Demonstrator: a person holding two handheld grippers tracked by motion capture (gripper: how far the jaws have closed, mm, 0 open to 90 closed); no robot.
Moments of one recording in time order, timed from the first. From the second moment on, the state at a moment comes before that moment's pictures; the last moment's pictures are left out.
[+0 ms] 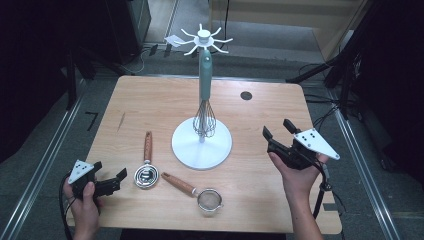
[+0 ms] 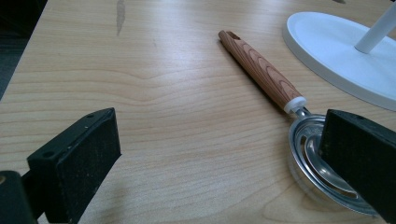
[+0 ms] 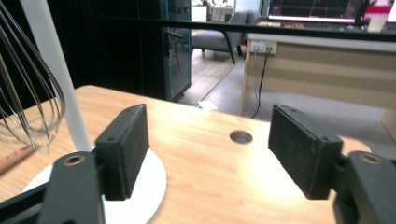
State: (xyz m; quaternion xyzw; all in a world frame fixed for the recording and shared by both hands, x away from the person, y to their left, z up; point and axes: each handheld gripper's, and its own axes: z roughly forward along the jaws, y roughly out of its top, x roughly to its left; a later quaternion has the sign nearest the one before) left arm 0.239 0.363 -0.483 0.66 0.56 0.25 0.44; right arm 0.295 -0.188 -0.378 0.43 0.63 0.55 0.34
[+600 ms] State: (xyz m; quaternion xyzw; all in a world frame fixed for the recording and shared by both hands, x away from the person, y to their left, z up) left arm 0.240 0.363 -0.483 0.66 0.56 0.25 0.44; right arm 0.283 -0.213 -0.442 0.51 0.63 0.51 0.28
